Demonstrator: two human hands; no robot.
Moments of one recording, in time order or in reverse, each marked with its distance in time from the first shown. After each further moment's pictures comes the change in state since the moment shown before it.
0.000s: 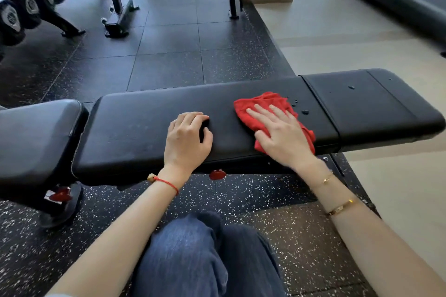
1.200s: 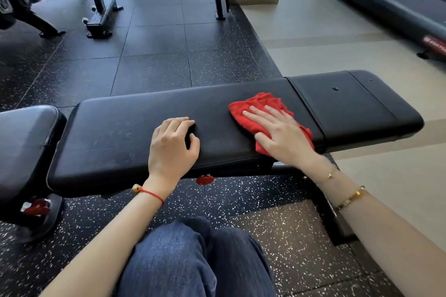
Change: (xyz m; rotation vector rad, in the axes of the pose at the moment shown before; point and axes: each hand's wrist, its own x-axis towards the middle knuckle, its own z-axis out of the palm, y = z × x) left_hand -0.002 -0.001 0.007 0.030 0.047 0.023; right_hand -0.002 0.032 -0.013 0.004 -0.045 -0.064
